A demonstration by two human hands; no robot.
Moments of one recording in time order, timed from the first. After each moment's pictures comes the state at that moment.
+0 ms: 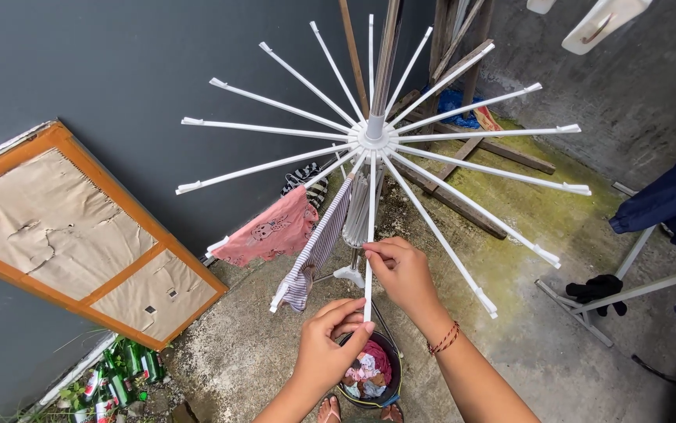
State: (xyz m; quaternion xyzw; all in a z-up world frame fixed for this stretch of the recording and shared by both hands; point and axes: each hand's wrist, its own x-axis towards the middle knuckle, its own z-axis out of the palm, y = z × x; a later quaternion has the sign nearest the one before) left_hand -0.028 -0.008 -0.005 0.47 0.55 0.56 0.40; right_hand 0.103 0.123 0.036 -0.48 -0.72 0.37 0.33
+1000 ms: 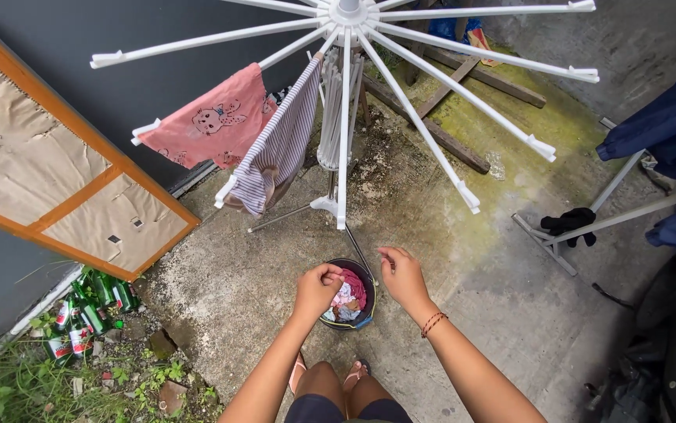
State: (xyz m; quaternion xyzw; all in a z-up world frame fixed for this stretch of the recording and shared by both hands) left_hand 0.014 -0.026 -0.272 0.39 0.70 0.38 0.46; right_hand 0.216 0.045 -0.213 -0.57 -0.70 0.36 0.25
